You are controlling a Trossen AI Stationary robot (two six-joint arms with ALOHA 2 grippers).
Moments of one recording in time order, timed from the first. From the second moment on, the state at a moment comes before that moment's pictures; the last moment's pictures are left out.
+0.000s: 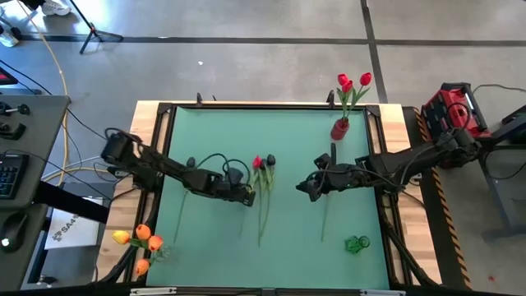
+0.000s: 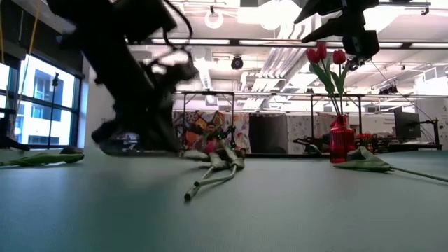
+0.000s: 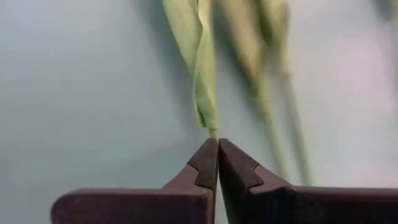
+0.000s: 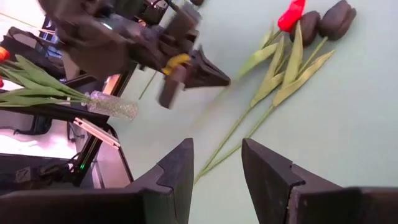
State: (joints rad) left arm -0.21 1.68 0.78 -0.08 -0.28 -1.31; right arm 0.29 1.17 0.88 -0.34 0.26 1.17
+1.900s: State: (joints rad) left arm -0.12 1.87 0.96 -0.28 -0.37 -1.15; right arm 0.33 1.33 0.88 -0.33 0.21 1.36
